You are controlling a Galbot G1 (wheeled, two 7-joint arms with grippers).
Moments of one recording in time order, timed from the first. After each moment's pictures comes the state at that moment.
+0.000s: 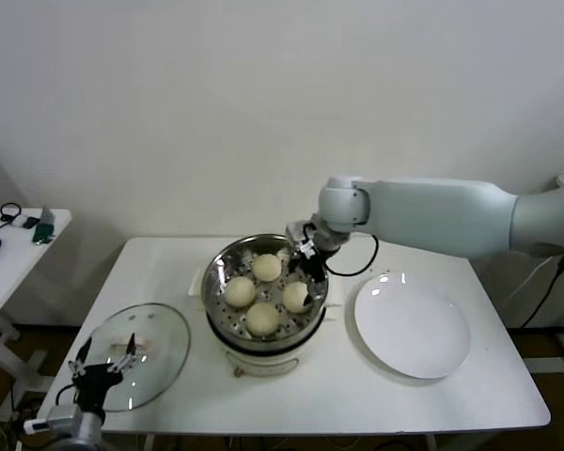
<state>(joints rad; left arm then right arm) 1.55 -1.48 -0.88 -1.85 -0.13 0.06 0.11 0.70 1.11 -1.51 1.38 0.63 -0.33 -0.93</state>
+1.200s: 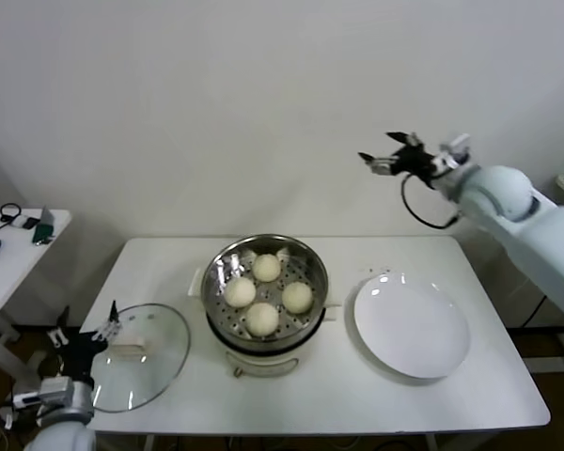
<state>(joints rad) 1.44 -1.42 -0.87 -1.85 -0.08 -0.01 0.00 -0.19 0.58 -0.26 1.56 0.91 -0.27 -0.09</state>
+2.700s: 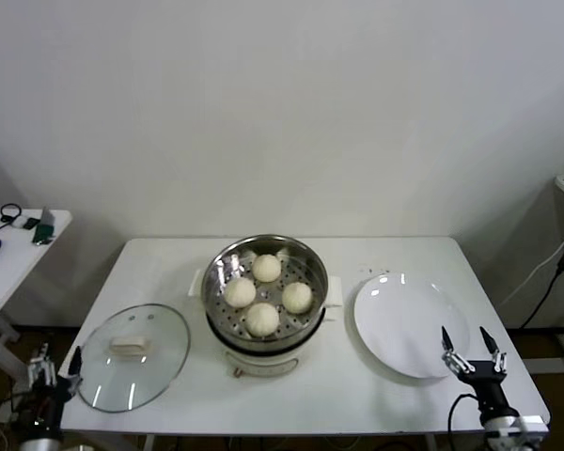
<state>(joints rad) 1.67 -1.26 -0.86 -1.71 1.08 -0.09 -0.42 -1.61 1.17 0.68 1.75 0.45 0.26 -0.04</state>
